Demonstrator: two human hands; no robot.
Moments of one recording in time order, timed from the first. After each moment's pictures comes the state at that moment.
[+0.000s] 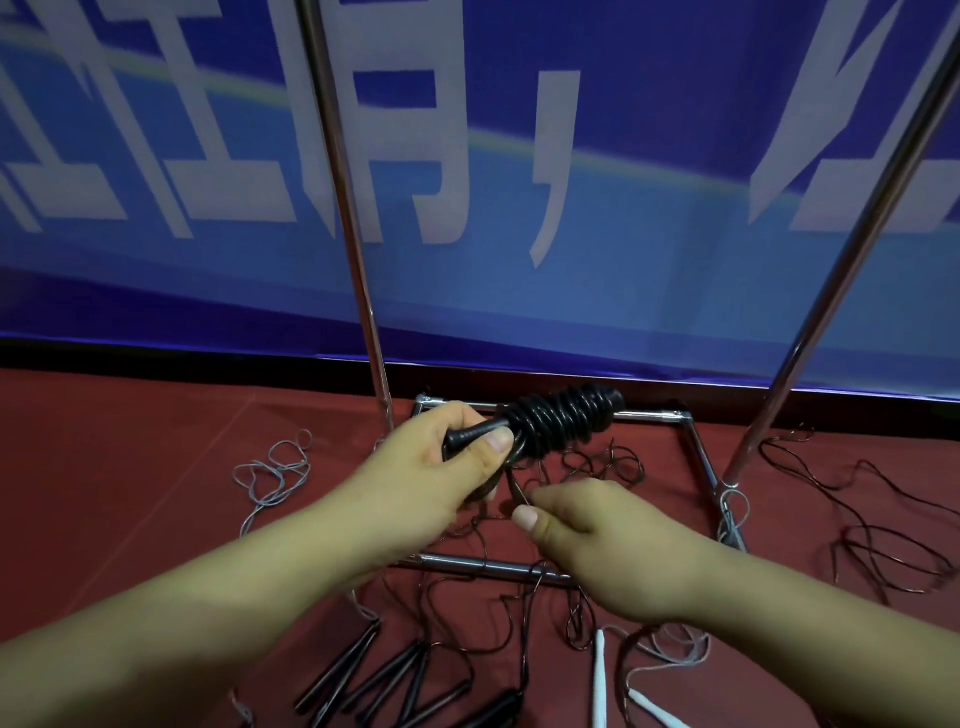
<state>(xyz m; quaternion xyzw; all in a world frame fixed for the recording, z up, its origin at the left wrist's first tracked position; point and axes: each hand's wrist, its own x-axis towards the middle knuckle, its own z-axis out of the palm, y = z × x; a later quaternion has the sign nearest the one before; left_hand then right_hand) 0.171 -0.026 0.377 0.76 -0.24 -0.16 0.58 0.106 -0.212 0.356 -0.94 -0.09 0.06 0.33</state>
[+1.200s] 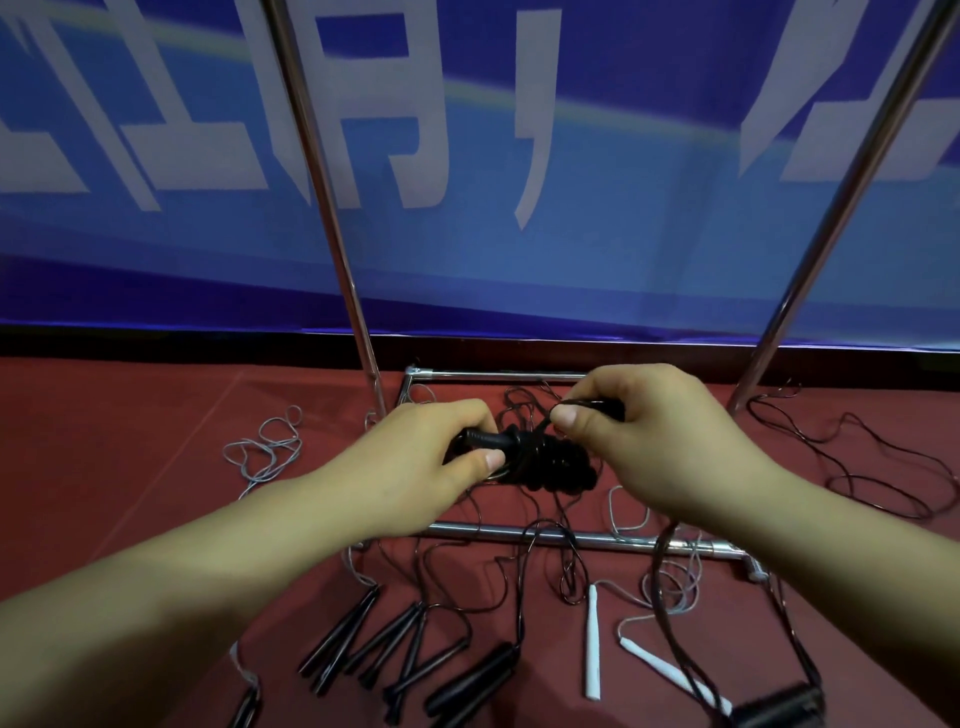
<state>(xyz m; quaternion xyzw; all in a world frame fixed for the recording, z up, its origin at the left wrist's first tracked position) 0.180 -0.029 0.369 0.89 -0.35 -0.11 0.26 0.100 -0.231 0.393 -0.92 0.05 -0.10 0.37</state>
